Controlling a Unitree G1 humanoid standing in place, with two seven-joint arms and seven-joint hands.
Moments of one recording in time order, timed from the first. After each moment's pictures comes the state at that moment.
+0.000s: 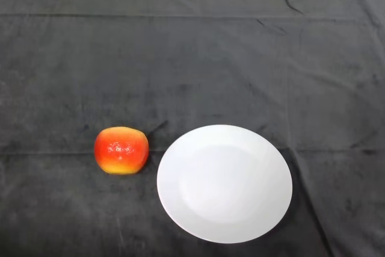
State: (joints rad) left arm -0.49 0.68 0.48 1.18 -0.16 -0.50 0.44; right arm -0.77 -0.45 -0.83 1.22 0.77 0.38 0.42
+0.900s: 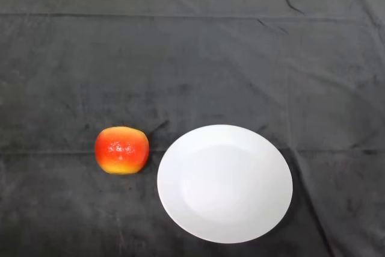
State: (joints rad) left arm -0.54 0.67 0.33 1.18 -0.03 -0.49 0.28; right arm -0.77 -0.45 -0.83 1.22 0.77 0.38 0.42
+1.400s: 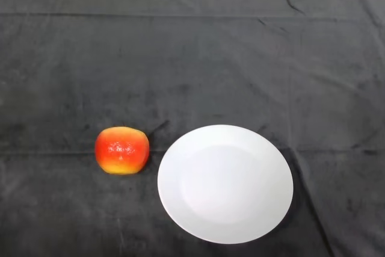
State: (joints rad) left arm -0.41 0.65 0.20 0.74 -0.01 -0.36 0.08; right arm -0.77 -0.45 -0.83 1.22 0.77 0.38 0.42
